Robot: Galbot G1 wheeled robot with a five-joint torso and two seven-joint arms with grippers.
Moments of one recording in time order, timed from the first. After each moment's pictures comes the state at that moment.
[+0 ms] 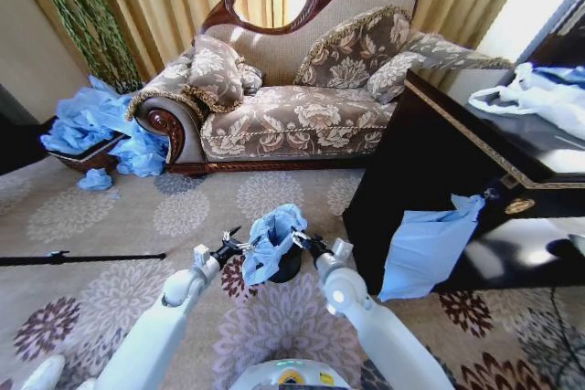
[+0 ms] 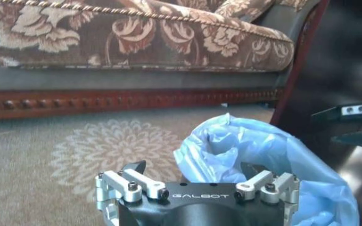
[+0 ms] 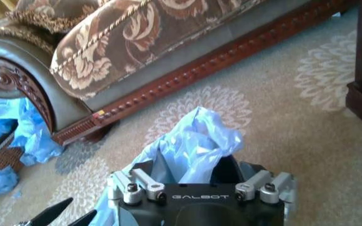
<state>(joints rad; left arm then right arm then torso) 1.15 -1.11 -0.43 -1.59 -0.44 0.11 0.39 -0.96 1.24 -0.12 1.84 0.97 -0.25 0.59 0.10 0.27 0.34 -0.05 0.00</state>
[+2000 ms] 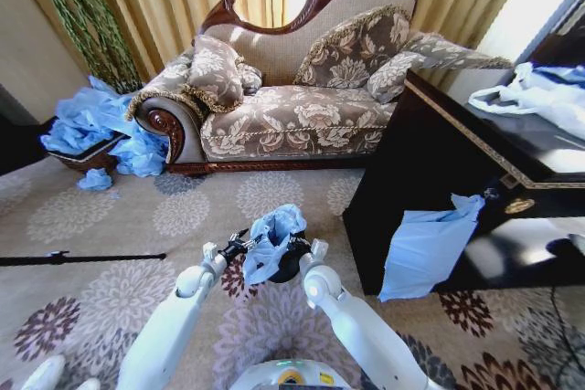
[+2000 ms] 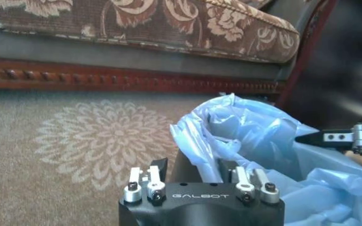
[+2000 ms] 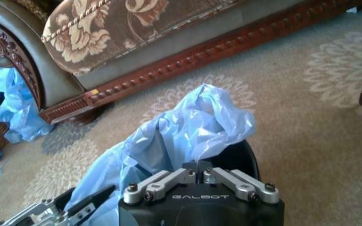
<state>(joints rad) 1.08 -1.17 -0.39 -1.46 -0.43 0.11 0.42 -0.90 1.31 -0.19 1.67 0.88 -0.23 0.56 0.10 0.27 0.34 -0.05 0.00</state>
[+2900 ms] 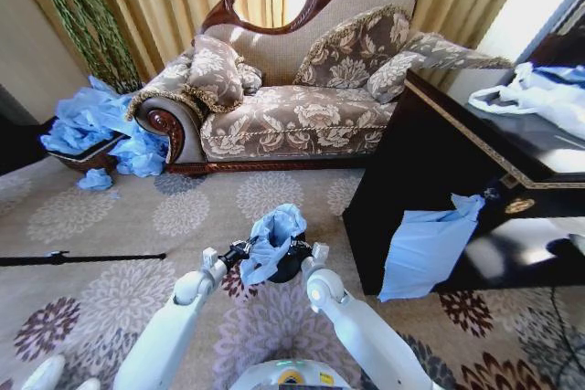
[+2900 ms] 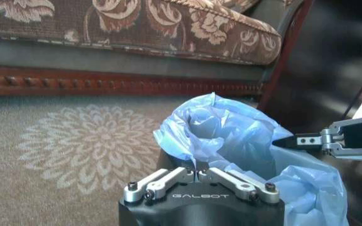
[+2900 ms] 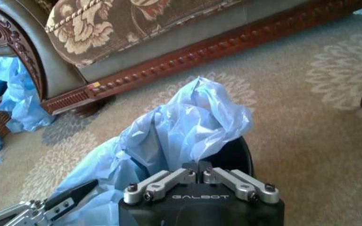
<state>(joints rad) 1.12 -1.18 -0.41 -1.50 -0.41 0.09 0.46 -0.91 1.29 -0.19 1.67 0.86 -0.24 0.52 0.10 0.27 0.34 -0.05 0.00</state>
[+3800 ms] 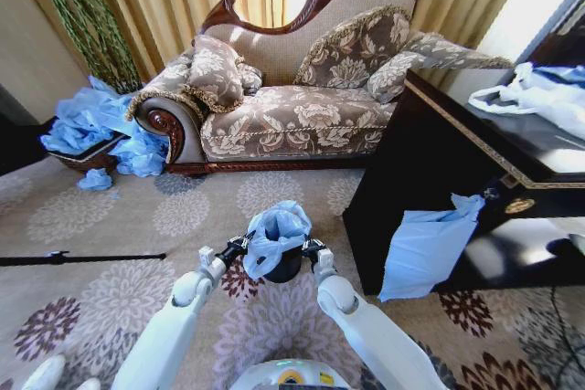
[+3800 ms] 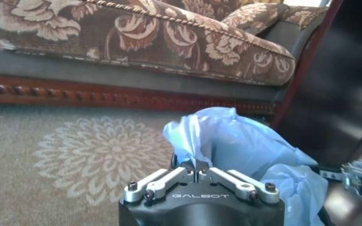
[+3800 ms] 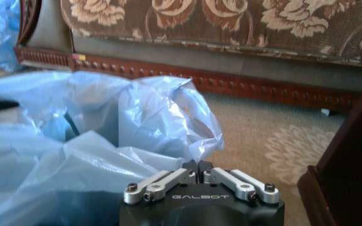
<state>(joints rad) 1.15 -1.20 -0.43 -1.57 -0.46 0.11 0.39 -0.95 1.20 -0.18 1.63 0.39 -0.25 0.43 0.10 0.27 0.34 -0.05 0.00</state>
